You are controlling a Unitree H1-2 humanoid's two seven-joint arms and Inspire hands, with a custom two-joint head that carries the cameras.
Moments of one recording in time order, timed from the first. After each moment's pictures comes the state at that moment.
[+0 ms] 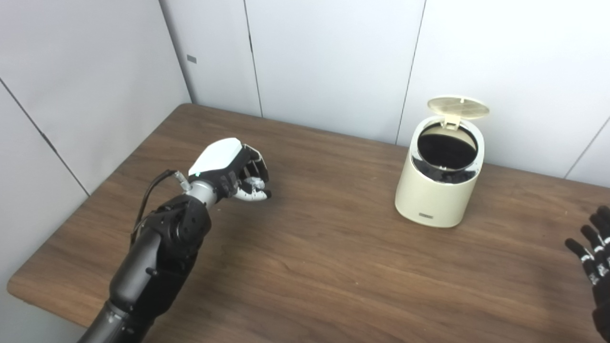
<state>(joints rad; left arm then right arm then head) -0.19 0.51 0.00 -0.34 0.76 0.46 -0.44 -0.12 -0.12 -0.17 -0.27 0.17 0.39 -0.01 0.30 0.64</state>
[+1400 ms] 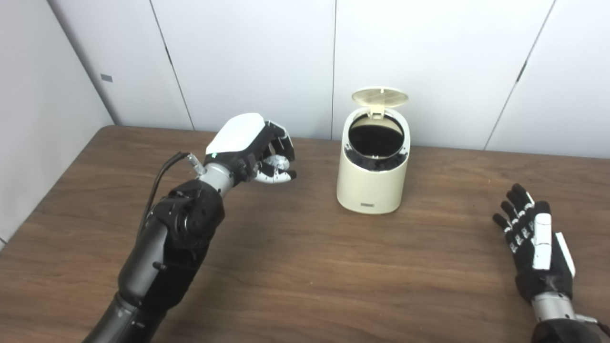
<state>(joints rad) -0.46 0.39 -0.20 -0.29 0.76 0.37 -0.44 -0.12 -0.13 -0.18 0.01 0.18 0.06 0.05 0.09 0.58</state>
